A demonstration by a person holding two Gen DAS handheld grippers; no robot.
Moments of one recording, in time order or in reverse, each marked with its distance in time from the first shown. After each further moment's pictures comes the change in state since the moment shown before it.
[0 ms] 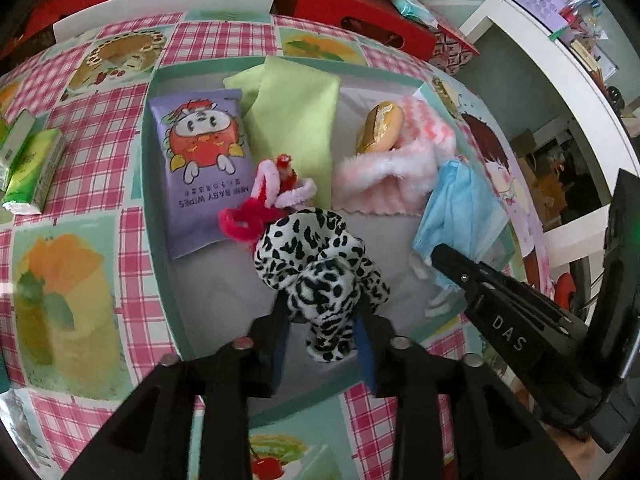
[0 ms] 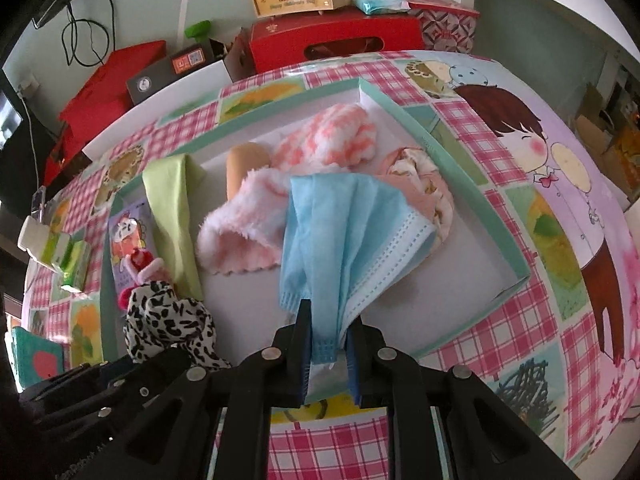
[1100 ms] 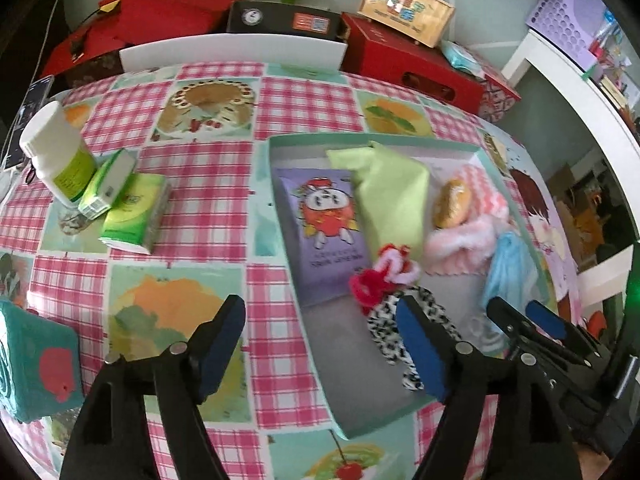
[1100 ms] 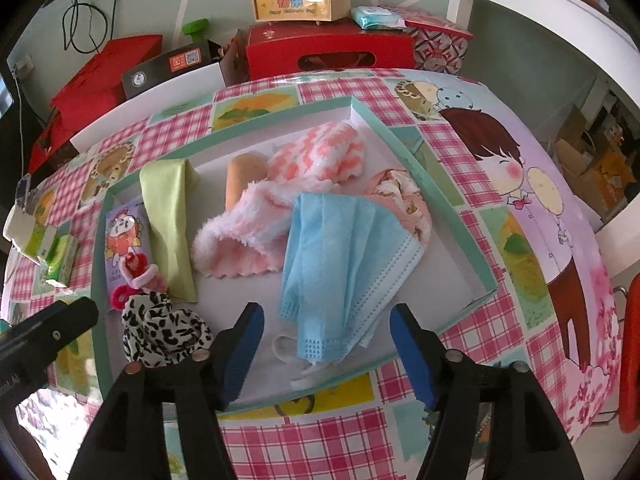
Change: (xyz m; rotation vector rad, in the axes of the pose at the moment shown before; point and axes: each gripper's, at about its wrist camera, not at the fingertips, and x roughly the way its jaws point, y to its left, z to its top) left arm -0.054 0.053 0.015 -0.050 -0.146 0.175; right arm -0.013 0.012 0.004 -0.047 -0.016 -0.101
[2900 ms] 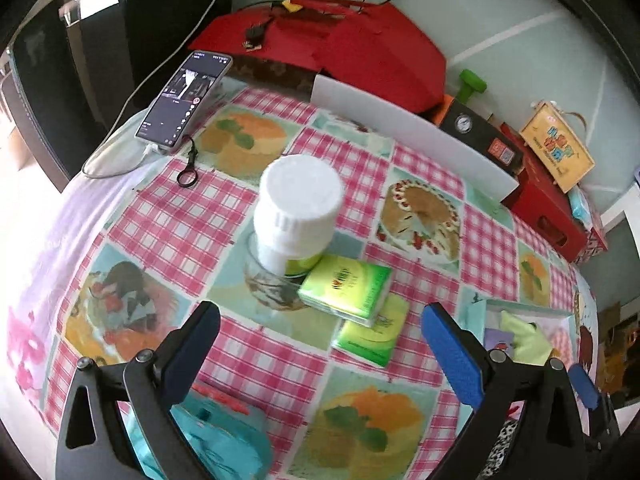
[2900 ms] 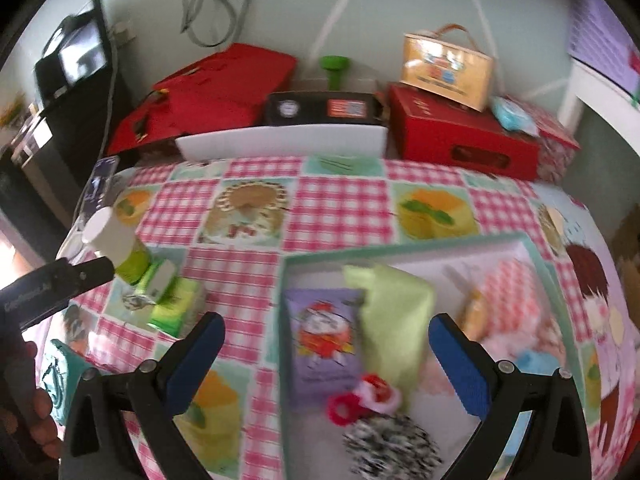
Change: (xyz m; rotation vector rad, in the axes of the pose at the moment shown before) left arm -0.053 0.177 0.056 -0.377 -0.138 0.203; right arm -0.030 0.176 0.054 -0.270 -0.174 0.197
